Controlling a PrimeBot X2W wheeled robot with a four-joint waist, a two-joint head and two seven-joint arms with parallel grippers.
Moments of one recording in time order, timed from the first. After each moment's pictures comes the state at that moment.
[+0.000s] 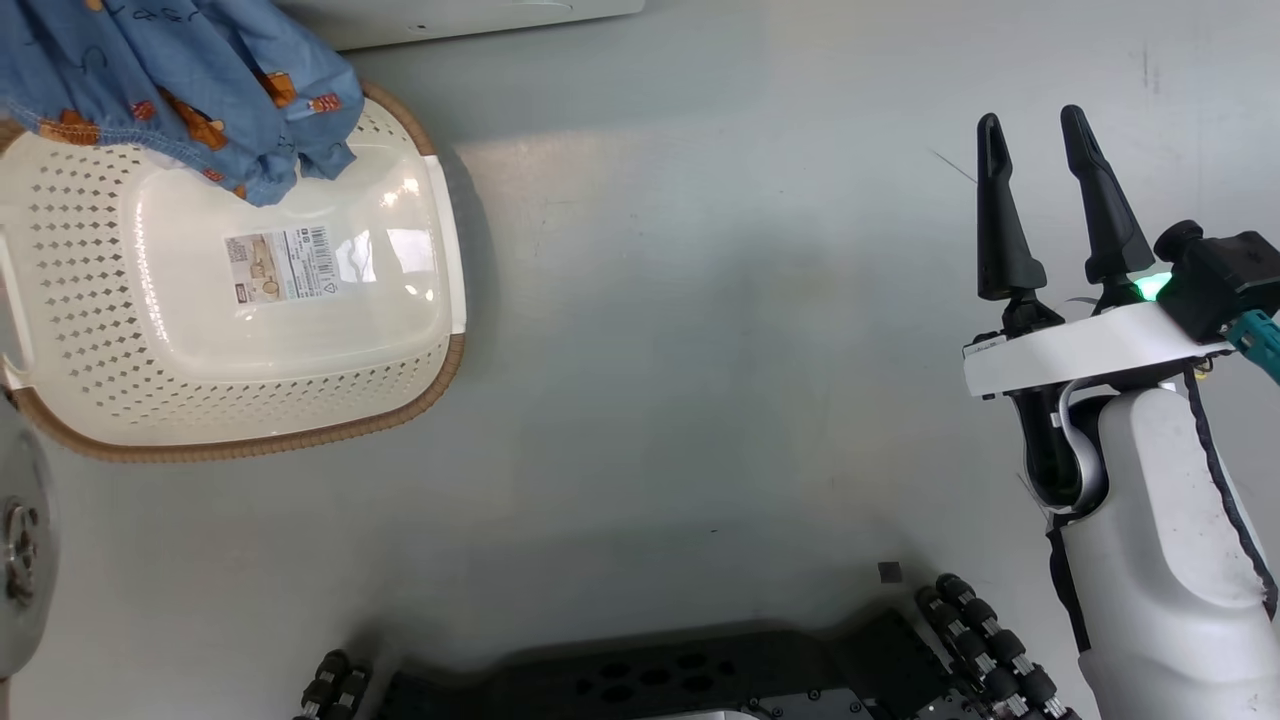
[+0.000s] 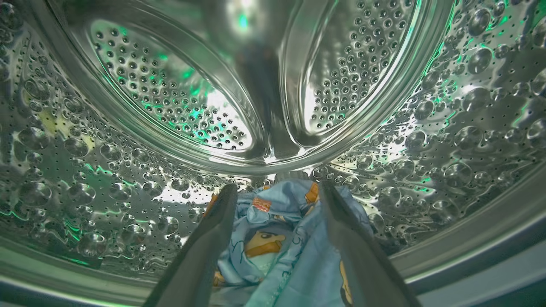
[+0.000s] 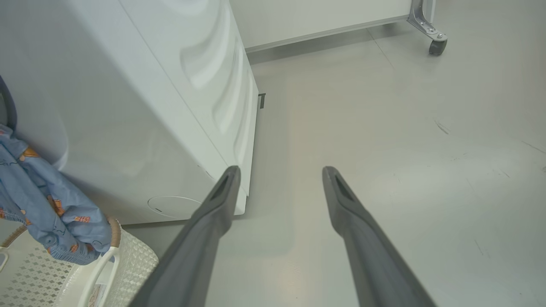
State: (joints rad) left arm -1.24 0.24 -0.08 0.93 -0.22 -0.11 -0.23; right arm -0.29 -0.05 0.14 0.15 0.31 0.12 -0.26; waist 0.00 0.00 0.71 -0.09
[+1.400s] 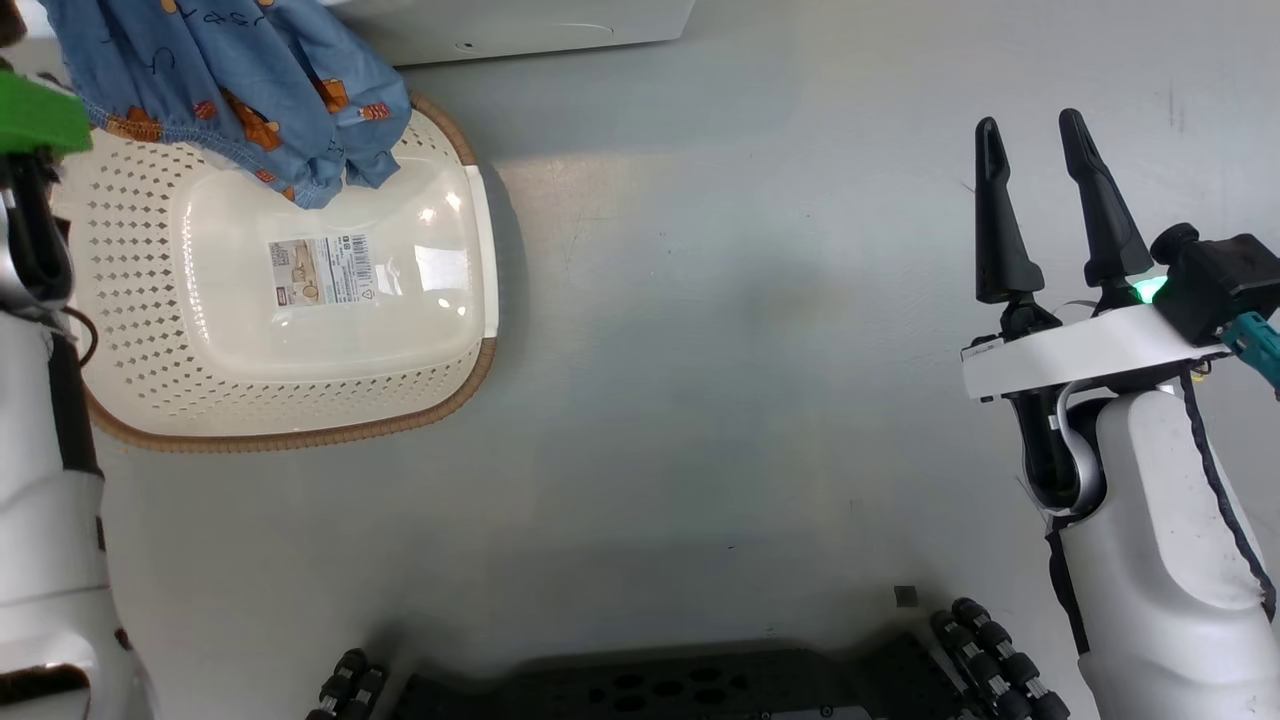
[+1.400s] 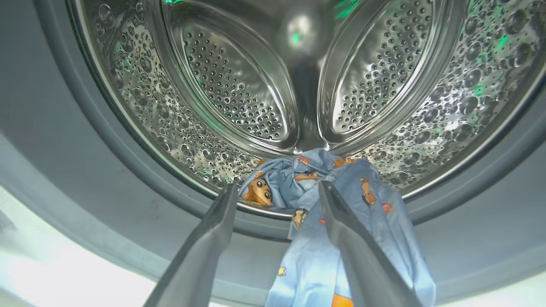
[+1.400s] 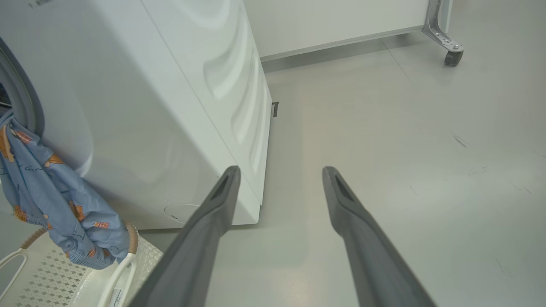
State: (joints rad) left arm -0.71 0.20 0.12 0.38 -0.29 -0.09 -0.26; right arm -0.28 -0.05 0.15 0.15 0.30 0.12 -0.26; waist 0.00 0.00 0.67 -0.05
